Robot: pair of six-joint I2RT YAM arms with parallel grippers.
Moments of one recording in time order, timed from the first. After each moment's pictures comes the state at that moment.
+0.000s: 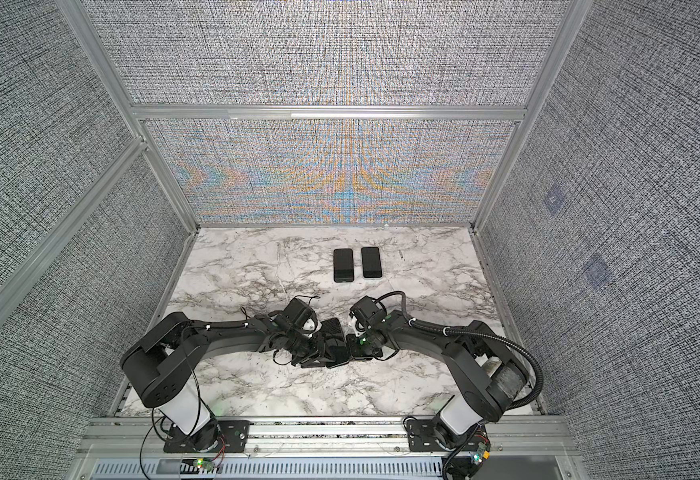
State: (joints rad) left arm -0.80 1.69 0.77 -0.20 0.61 -0.99; right arm 0.72 1.57 0.78 -0.43 -0.38 0.56
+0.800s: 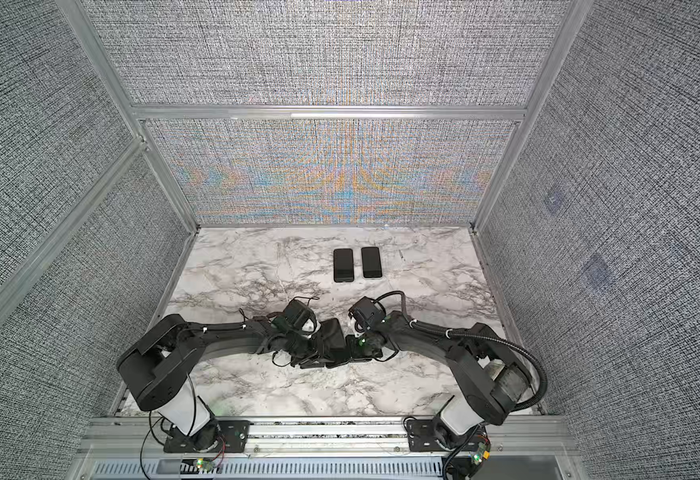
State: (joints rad) left arm -0.80 1.65 0.75 -0.20 0.56 -0.99; right arm 0.73 1.52 0.80 -0.47 -0.34 0.55
